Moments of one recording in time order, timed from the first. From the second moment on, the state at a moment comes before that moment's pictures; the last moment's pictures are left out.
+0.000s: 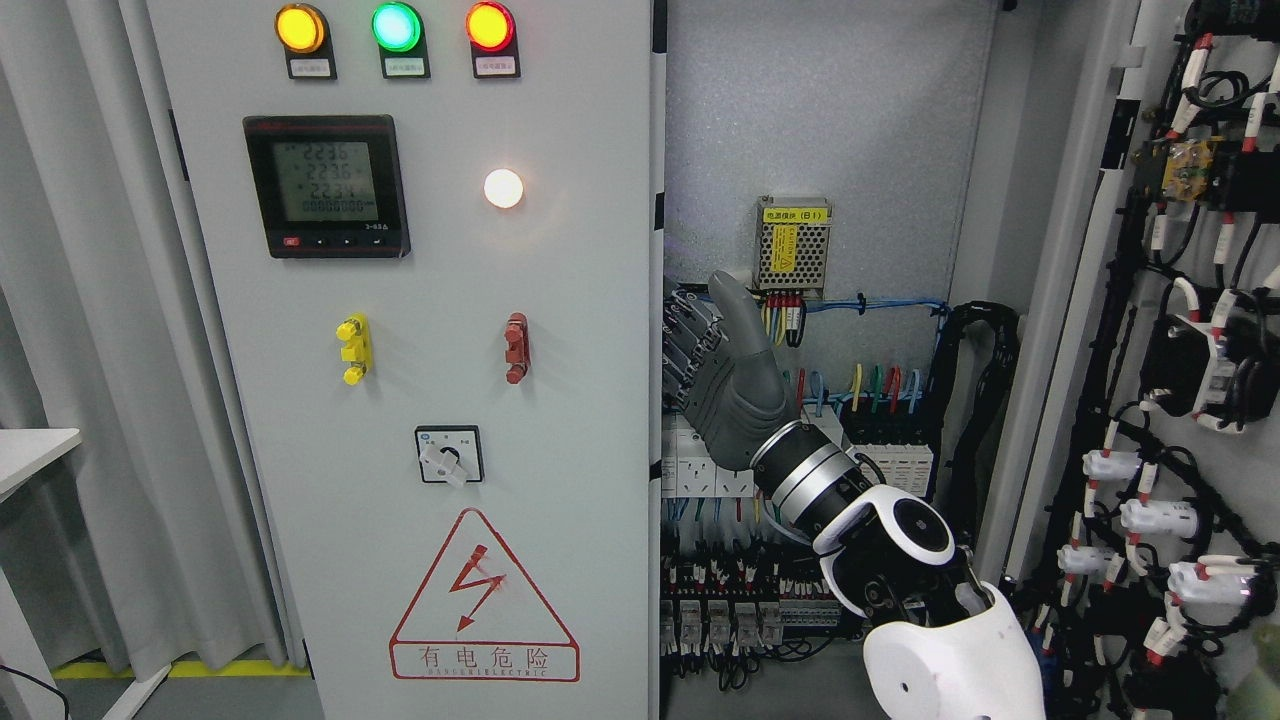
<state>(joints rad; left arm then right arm) -0.06 0.00 -0.24 0.05 0.35 -0.02 -0.14 -0.89 0.00 0.26 -1.36 -0.60 0.22 0.30</state>
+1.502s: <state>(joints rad) -0.06 0.02 -0.24 0.05 0.35 -0.02 -0.14 -0.89 0.00 0.23 -1.33 -0.63 0.22 0.41</state>
